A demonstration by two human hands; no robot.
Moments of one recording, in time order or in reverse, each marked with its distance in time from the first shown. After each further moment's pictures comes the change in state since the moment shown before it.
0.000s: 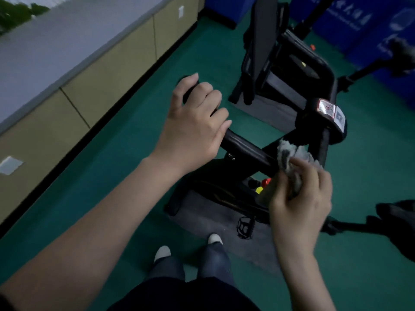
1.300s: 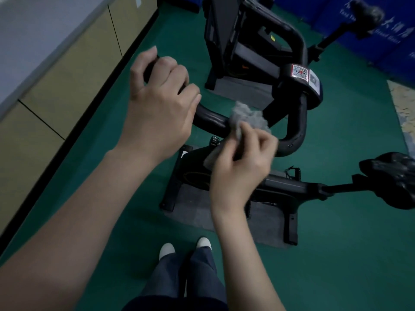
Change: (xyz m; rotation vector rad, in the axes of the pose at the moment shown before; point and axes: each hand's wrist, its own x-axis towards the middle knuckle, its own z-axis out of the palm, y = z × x) left_hand -0.001 -0.004 -0.004 0.002 -0.050 0.026; right_hand -0.019 -0.053 0.056 0.259 0.319 0.119
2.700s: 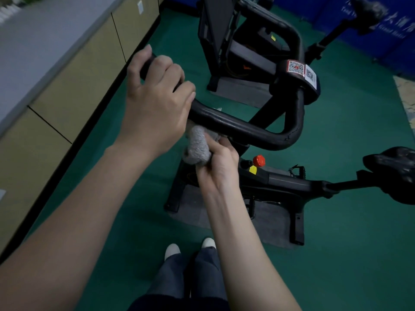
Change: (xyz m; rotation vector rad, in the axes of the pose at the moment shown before) left_hand -0.003 0.000 0.002 0.047 0.011 0.014; right_hand 0.000 -0.002 0.018 1.212 -0.294 1.277
